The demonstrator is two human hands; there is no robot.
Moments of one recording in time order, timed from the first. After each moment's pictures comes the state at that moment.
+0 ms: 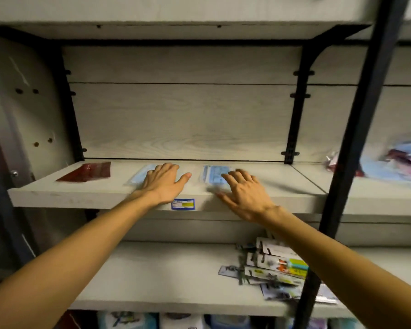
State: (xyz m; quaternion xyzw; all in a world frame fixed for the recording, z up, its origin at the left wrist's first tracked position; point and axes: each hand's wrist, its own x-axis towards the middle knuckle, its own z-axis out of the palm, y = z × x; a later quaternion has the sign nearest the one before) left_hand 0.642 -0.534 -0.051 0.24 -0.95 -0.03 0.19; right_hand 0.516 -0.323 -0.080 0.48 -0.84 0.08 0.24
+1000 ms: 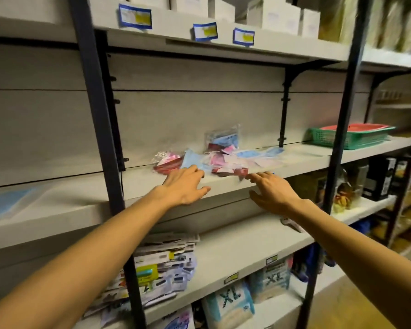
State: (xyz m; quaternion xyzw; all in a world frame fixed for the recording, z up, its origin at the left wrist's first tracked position) left_hand 0.372 -0.045 -0.039 -0.13 -0.97 0.08 0.17; right_hand 0.337 0.220 -0.070 0.26 -0.94 0.05 0.23
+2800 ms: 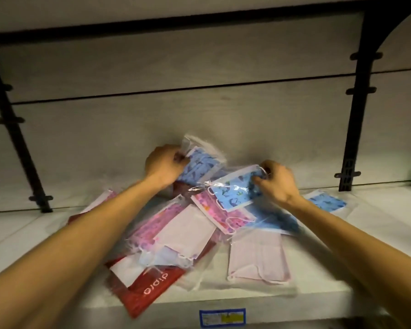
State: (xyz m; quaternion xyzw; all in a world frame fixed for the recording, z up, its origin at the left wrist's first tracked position) left_hand -0.034 0.027 0.017 0.19 -0.91 -0.08 0.36; right_hand -0.184 0.274 -0.051 0.31 -0.84 0.41 0.19
